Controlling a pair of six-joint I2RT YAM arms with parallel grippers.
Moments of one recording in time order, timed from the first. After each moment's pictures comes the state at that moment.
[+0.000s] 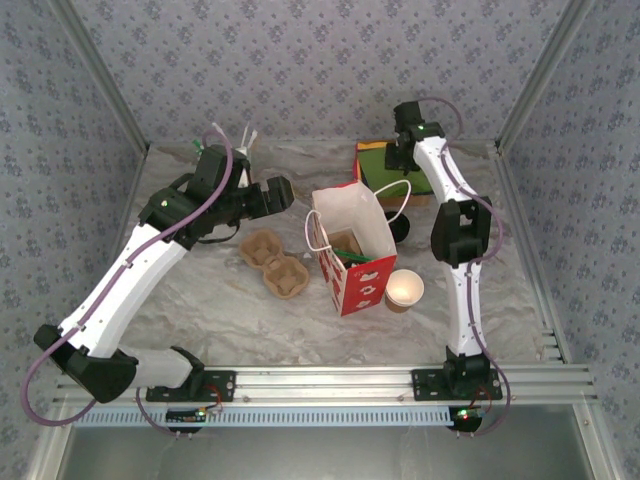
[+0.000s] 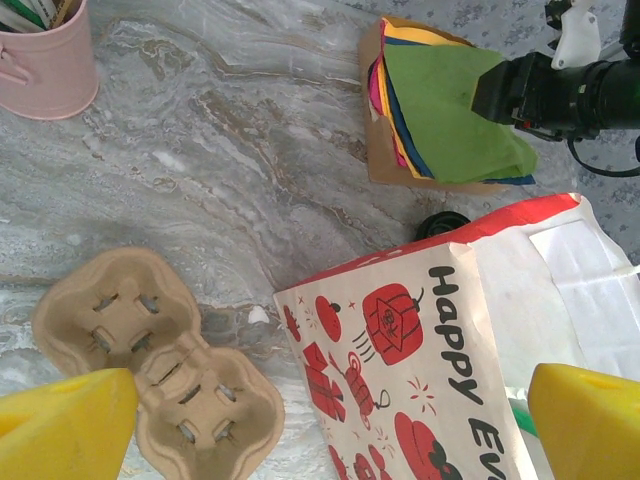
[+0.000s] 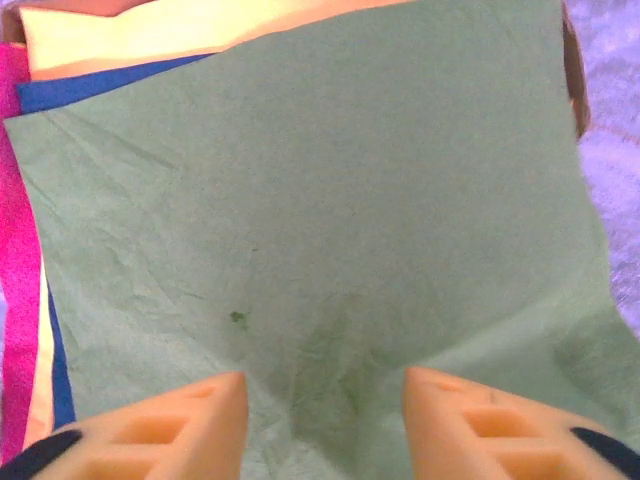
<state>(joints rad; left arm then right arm) -0.61 1.30 1.55 -0.96 -0.05 -0.69 0.18 2.40 2.33 -0.98 0.11 0.19</state>
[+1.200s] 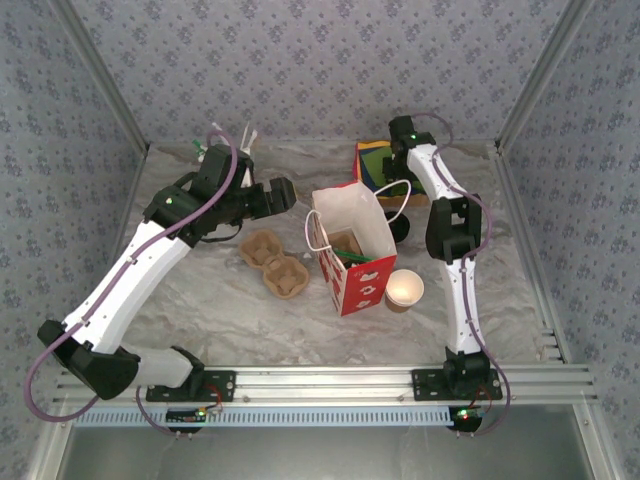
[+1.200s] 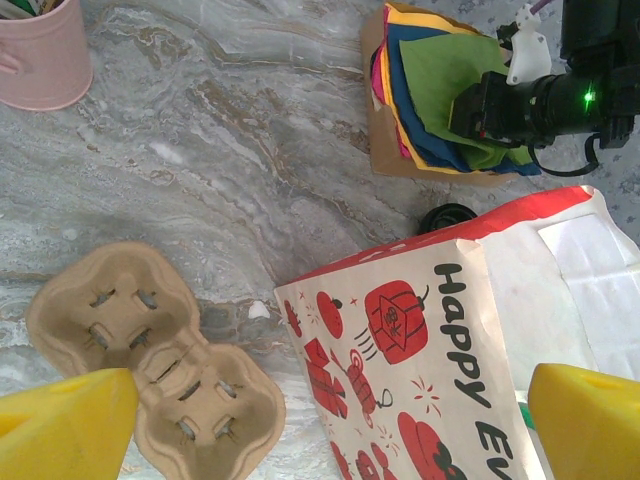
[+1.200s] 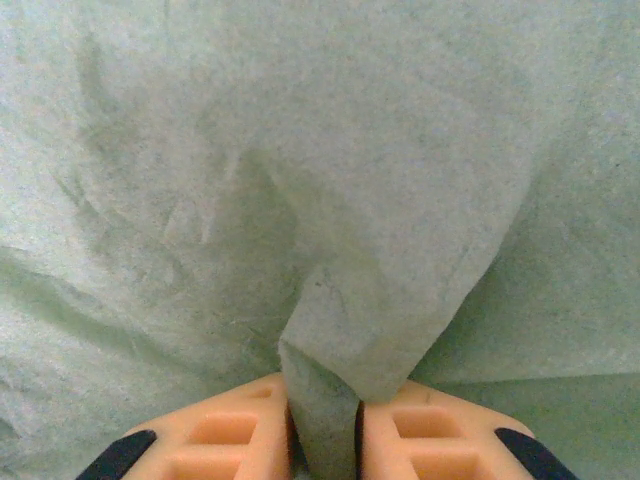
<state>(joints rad) -0.61 1.32 1.55 -0.96 -0.04 -0.69 0.18 2.50 2.34 -0.98 0.11 0.18</state>
